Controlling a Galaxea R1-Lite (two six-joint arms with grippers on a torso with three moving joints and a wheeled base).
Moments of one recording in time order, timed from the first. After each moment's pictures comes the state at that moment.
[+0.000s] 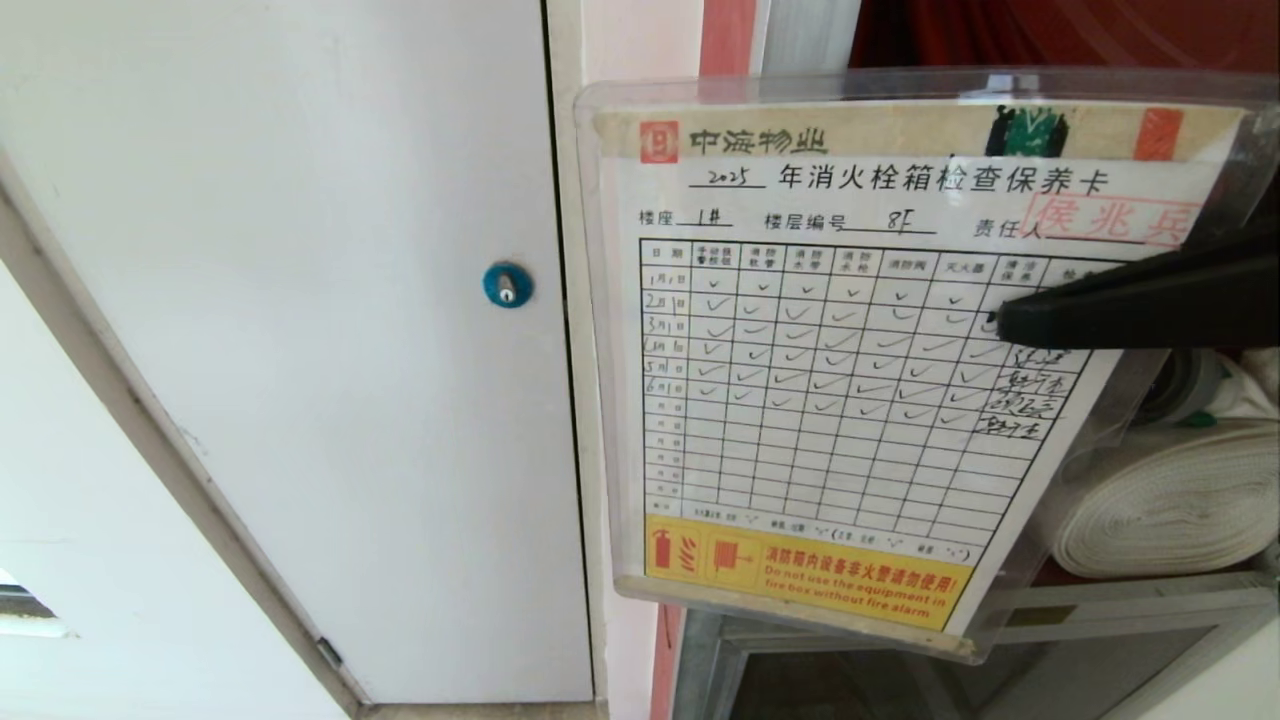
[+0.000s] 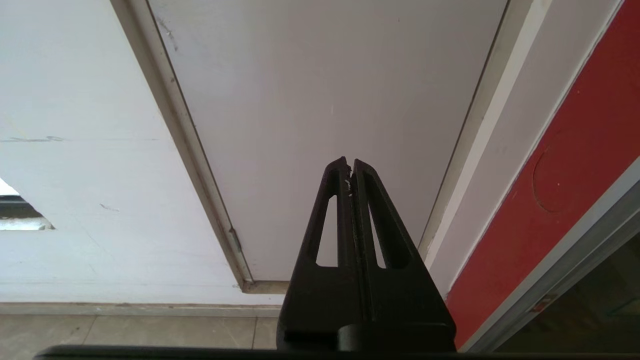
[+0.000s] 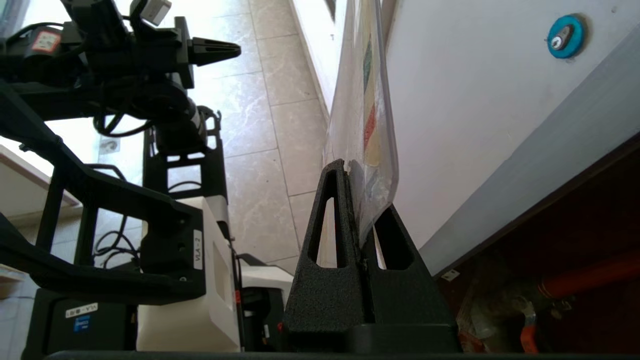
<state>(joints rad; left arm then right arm) 0.01 0.00 0.00 0.00 0.00 0.00 0.68 1.35 -1.64 0.65 0.58 -0.31</state>
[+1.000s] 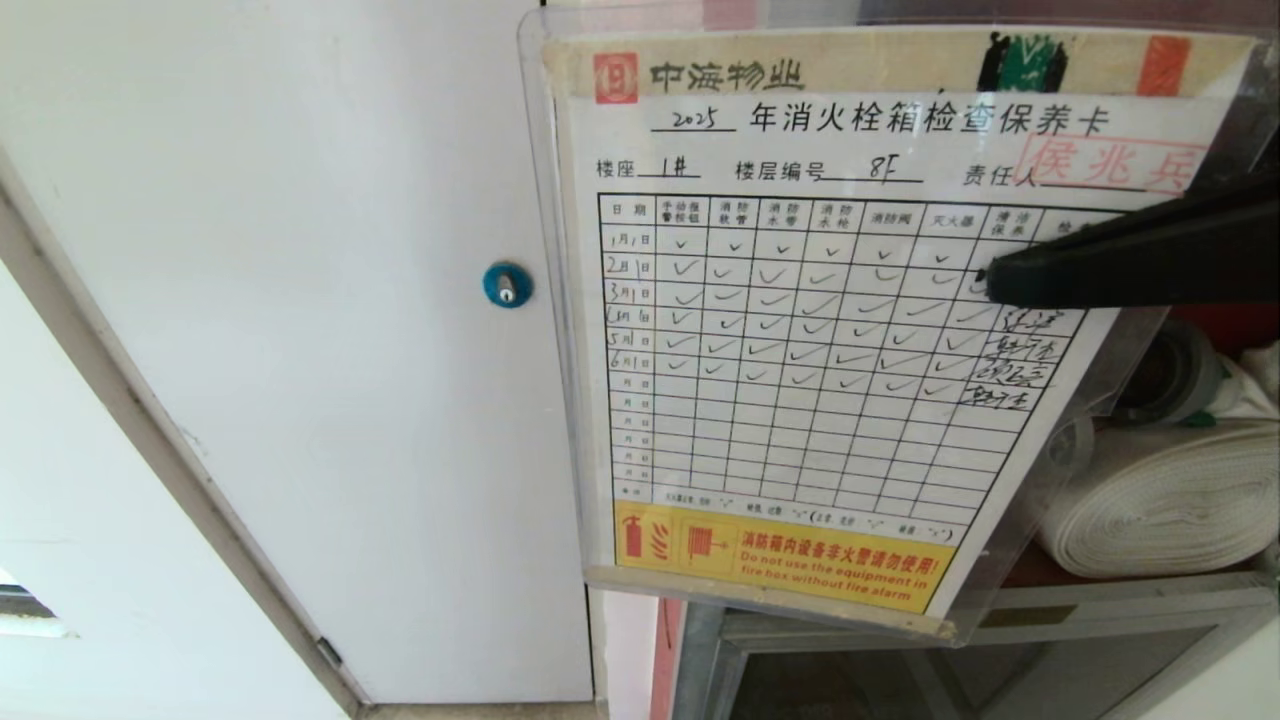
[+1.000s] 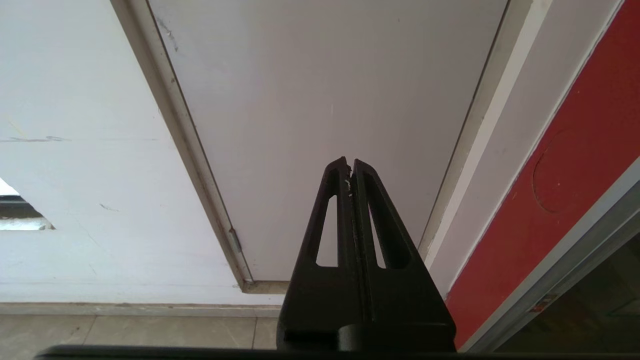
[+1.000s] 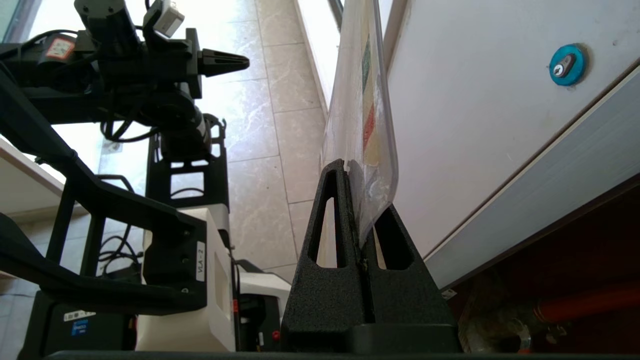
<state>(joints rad) 0.01 0.00 0.00 0.00 0.00 0.00 0.71 1.38 -1.72 0.67 0.58 -0.32</state>
